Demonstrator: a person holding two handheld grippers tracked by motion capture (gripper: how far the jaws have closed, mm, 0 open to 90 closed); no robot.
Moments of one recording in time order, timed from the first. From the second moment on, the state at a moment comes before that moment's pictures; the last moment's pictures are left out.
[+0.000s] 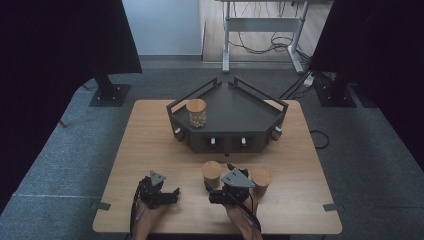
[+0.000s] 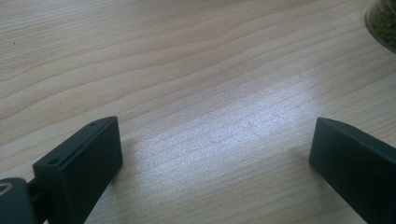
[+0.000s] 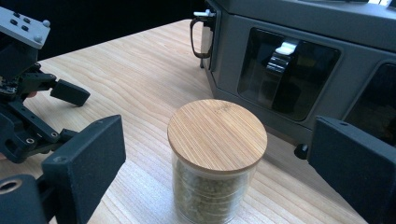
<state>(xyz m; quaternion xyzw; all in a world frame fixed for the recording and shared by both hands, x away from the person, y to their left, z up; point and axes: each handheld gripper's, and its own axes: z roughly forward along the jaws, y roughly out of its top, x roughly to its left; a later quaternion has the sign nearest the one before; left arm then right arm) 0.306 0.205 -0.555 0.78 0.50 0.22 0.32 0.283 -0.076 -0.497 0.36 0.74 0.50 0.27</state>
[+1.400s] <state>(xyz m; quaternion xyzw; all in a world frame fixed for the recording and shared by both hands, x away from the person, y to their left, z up) 0.307 0.205 -0.555 0.78 0.50 0.22 0.32 0.309 -0.060 -0.518 0.36 0.76 0.47 0.26</state>
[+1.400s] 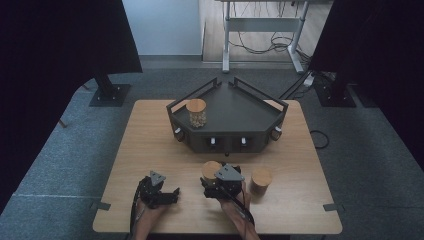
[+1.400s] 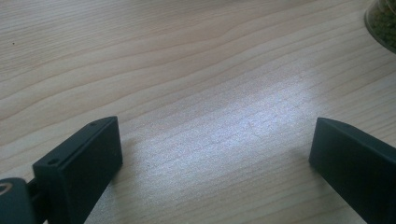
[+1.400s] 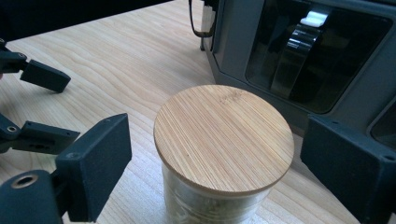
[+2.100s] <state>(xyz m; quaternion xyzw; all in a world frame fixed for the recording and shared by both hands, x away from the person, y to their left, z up) 0.307 0.205 -0.555 0.78 0.50 0.22 0.32 0.315 -0.059 -0.524 0.37 0.76 0.46 0.25</state>
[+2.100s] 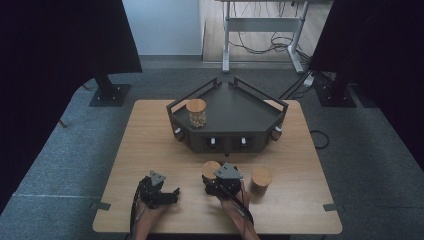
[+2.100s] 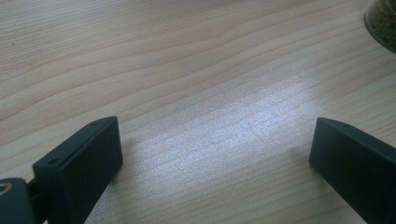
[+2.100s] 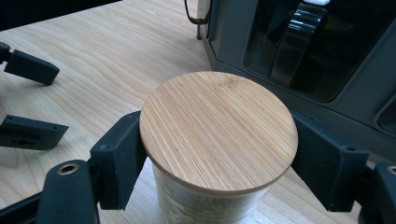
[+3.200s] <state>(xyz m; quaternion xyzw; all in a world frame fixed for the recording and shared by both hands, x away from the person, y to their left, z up) 0.307 0.205 -0.555 0.78 0.50 0.22 0.32 0.306 -0.062 -0.504 0.38 0.76 0.46 0.27</state>
